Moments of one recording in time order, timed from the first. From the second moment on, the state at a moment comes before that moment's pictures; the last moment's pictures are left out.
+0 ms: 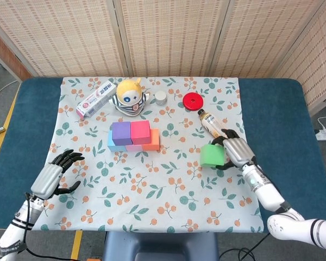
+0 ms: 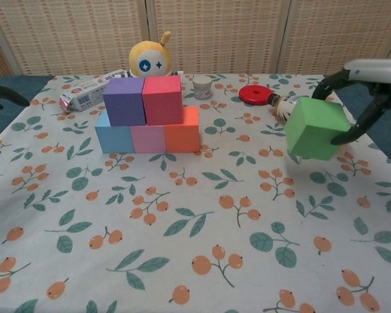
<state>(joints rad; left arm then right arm) -0.39 -1.26 -0.02 -1.49 1.60 1.29 -0.30 0.72 -1.20 0.12 -1.68 -1.00 0.90 -0.16</state>
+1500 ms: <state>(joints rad) -0.40 -1.30 -0.01 -1.42 1.60 1.31 -0.35 1.66 -1.44 0.11 -1.14 -0.29 0.41 -0.24</state>
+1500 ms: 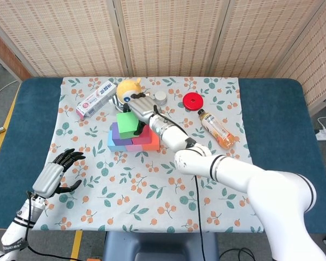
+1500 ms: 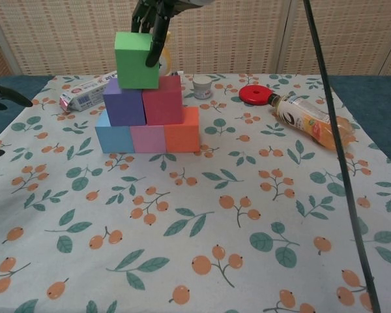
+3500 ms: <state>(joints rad) -0.39 -1.32 0.00 -1.37 1.61 1.32 -0.40 1.76 -1.48 0.00 -1.11 -0.11 0.46 -0.26</state>
